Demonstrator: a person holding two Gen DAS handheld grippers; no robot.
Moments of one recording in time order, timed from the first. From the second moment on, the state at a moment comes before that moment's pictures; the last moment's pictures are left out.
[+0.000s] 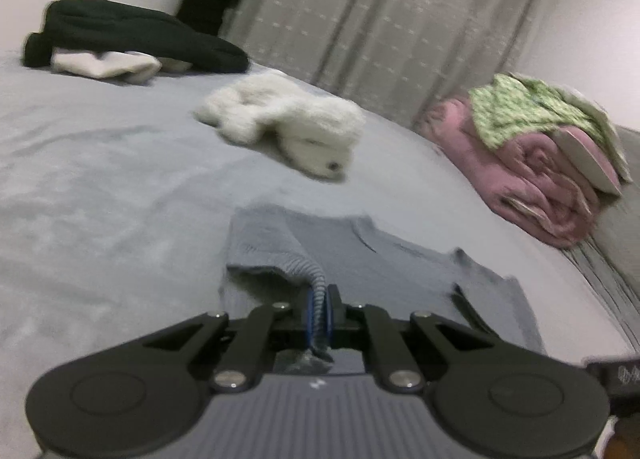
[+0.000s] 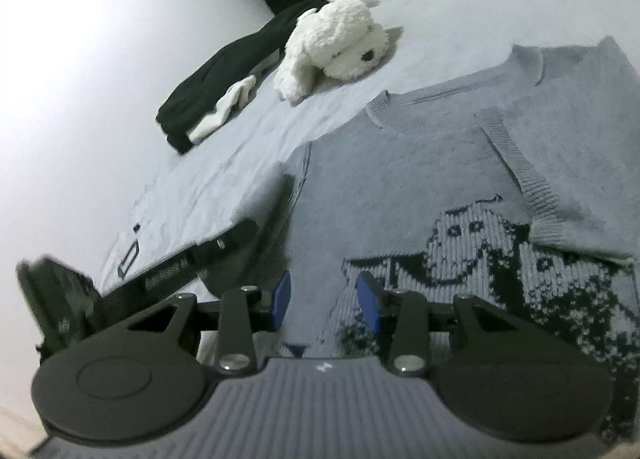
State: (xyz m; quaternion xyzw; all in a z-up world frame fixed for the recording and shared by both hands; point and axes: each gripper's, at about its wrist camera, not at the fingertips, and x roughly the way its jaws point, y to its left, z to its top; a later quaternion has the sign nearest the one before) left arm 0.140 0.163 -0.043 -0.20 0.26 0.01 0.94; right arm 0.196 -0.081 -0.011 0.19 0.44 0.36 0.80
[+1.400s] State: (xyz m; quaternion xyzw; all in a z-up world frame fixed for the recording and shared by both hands) left arm 0.126 0.096 -0.027 0.03 0.28 -0.17 0.94; right arm 0.248 -0.065 -0.012 0.14 0.30 0.28 0.90
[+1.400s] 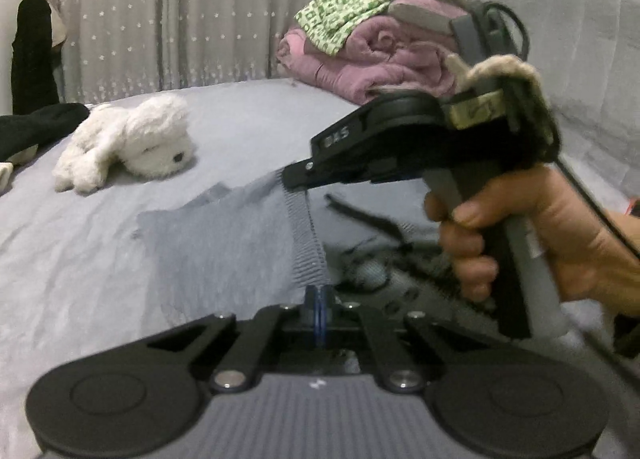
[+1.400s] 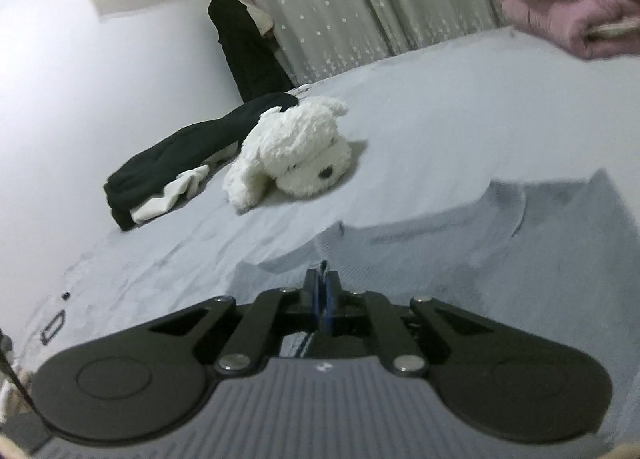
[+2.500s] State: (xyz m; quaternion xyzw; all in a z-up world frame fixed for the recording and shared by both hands) left arm 0.047 0.105 -0.026 0.04 0.39 -0.12 0.91; right arm 0.166 -0.124 -0.007 0.18 0.37 0.25 0.87
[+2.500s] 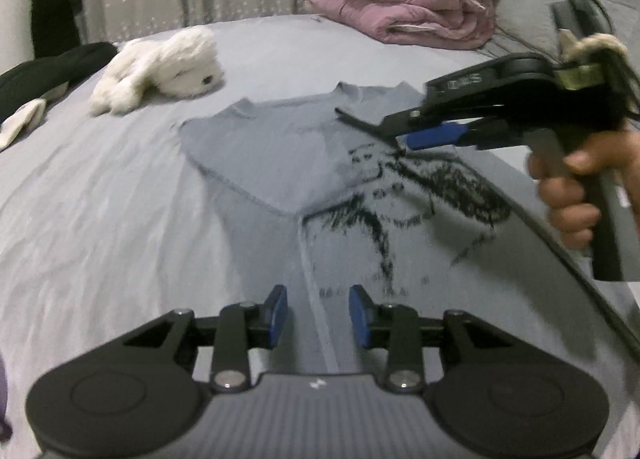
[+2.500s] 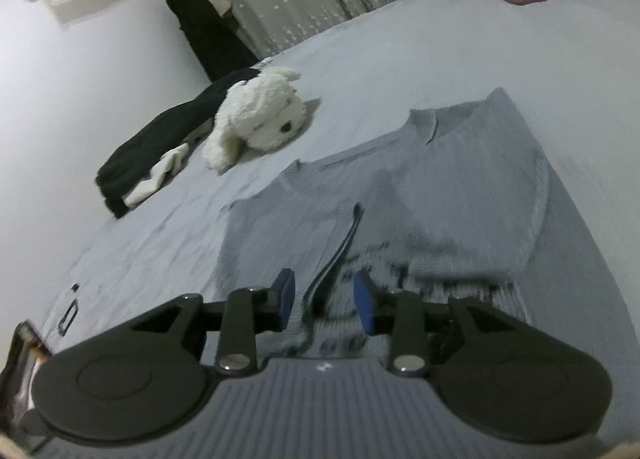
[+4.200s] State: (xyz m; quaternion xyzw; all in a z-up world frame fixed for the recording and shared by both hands) left arm -0.125 0.109 -0.005 -0.06 0.37 -0.09 0.92; right arm -0.036 -0.108 -0.067 0.32 0.49 0.38 0.71
